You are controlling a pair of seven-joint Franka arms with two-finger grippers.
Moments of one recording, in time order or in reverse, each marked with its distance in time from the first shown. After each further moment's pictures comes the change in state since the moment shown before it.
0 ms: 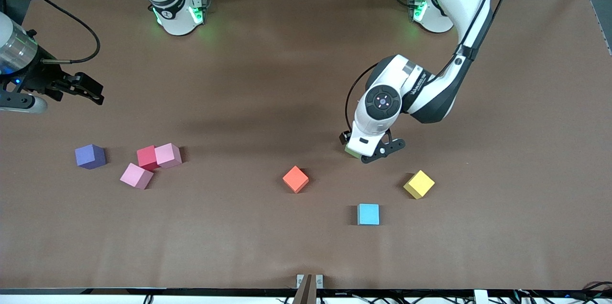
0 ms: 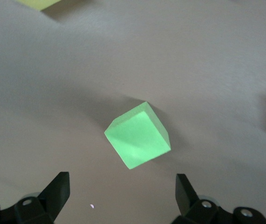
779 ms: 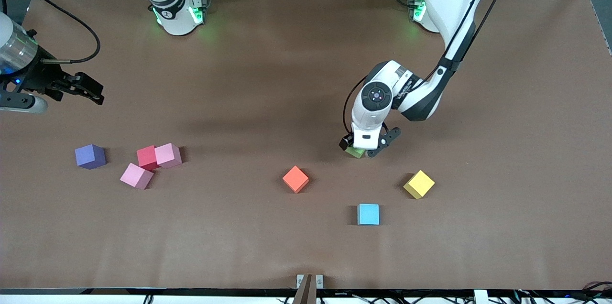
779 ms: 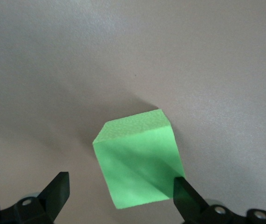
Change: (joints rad) left arm -0.011 0.002 0.002 -0.263 0.063 0.385 -0.313; right arm 0.000 0.000 0.001 0.000 0.000 0.000 0.000
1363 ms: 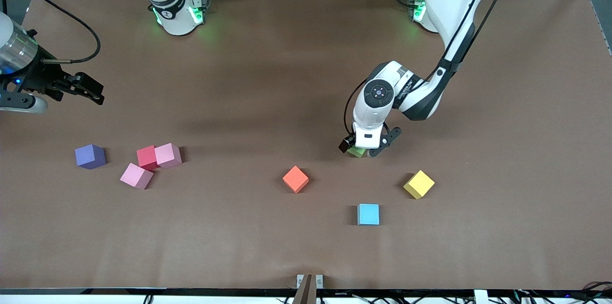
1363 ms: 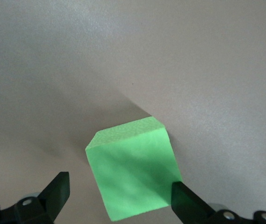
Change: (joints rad) left arm 0.006 -0.002 0.008 -0.021 0.025 0.062 -0.029; right arm 0.000 0.000 0.000 0.000 0.000 0.000 0.000
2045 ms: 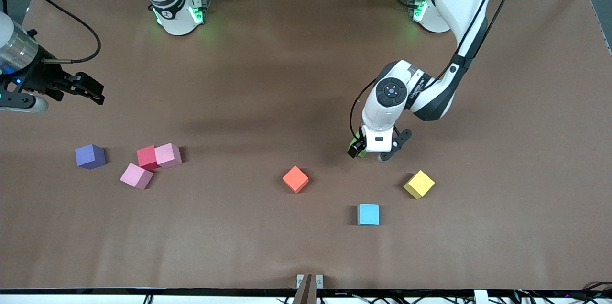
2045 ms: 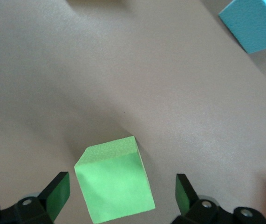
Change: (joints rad) left arm 0.027 -0.038 0.006 0.007 0.000 0.005 -0.054; right arm 0.000 0.000 0.001 0.000 0.000 0.000 0.000
